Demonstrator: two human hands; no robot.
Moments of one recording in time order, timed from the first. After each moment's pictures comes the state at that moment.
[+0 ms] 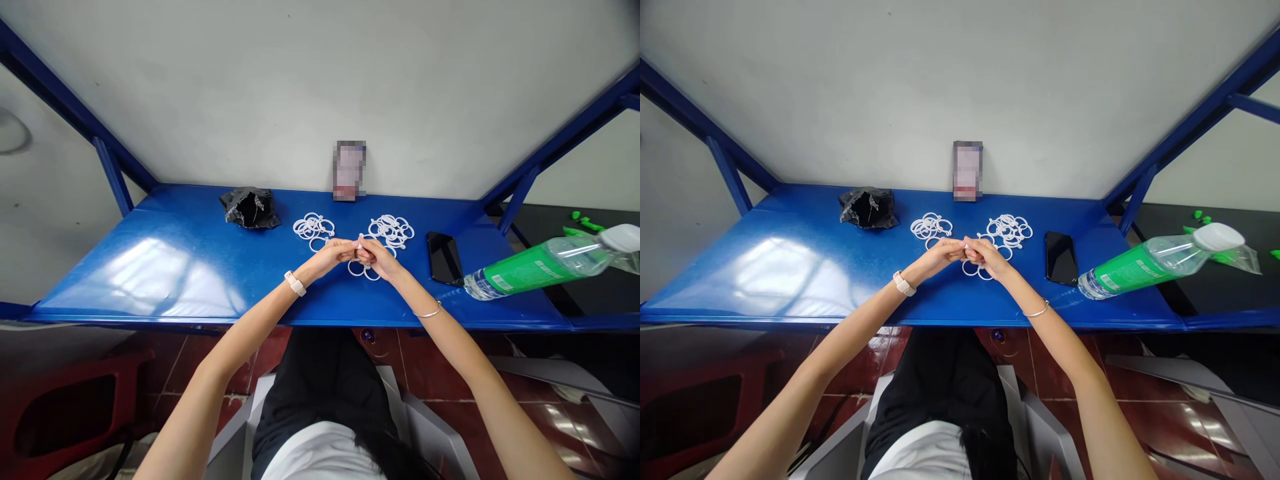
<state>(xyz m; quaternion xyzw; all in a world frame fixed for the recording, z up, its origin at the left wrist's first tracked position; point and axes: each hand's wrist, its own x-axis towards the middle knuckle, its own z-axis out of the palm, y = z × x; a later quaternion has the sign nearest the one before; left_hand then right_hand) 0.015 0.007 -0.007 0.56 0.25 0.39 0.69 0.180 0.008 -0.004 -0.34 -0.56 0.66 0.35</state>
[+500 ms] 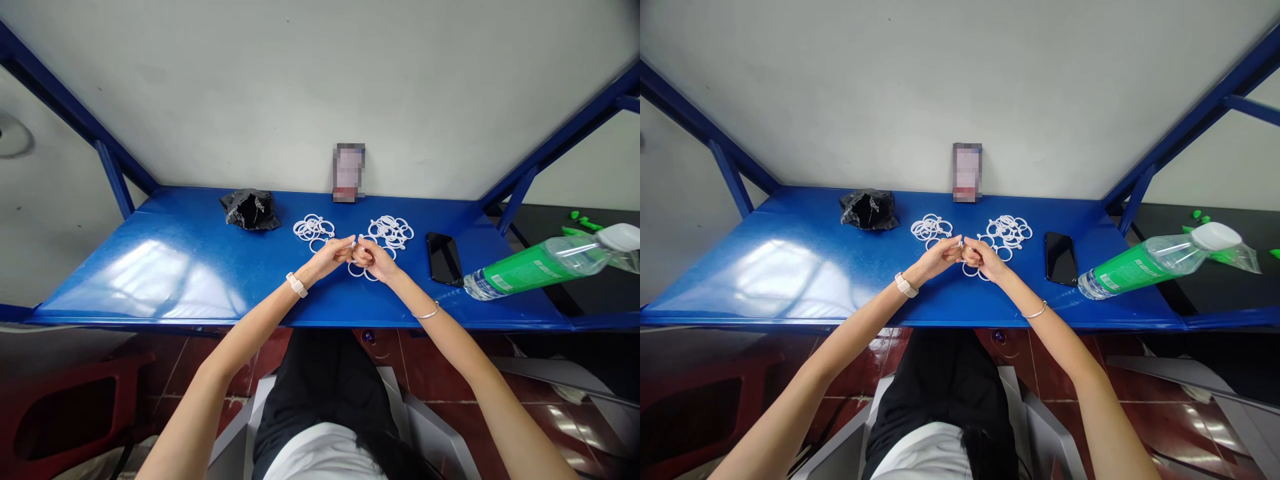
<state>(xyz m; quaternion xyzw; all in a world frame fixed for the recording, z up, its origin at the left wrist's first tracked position) 0.018 0.006 -0.003 0.52 0.29 0.40 0.70 0.174 0.006 -0.002 -0.32 -0.56 0.68 0.35</state>
